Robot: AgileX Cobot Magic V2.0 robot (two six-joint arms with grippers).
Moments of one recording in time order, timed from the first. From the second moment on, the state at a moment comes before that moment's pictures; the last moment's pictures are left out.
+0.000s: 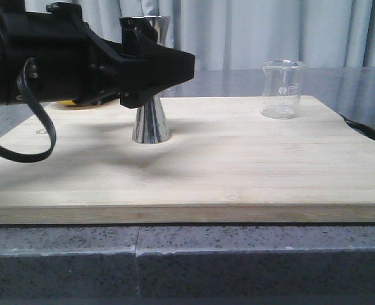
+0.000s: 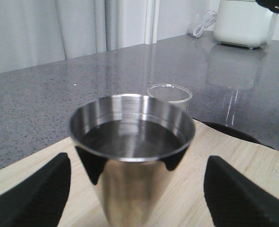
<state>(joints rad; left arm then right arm) -0.60 1.59 -0.59 0.46 -0.91 -0.33 0.10 1.42 -0.66 -0.51 -1.15 0.38</state>
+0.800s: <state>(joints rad) -0.60 1.52 -0.59 0.43 -0.91 -0.30 0.10 1.42 -0.66 -0.50 -1.15 0.38</state>
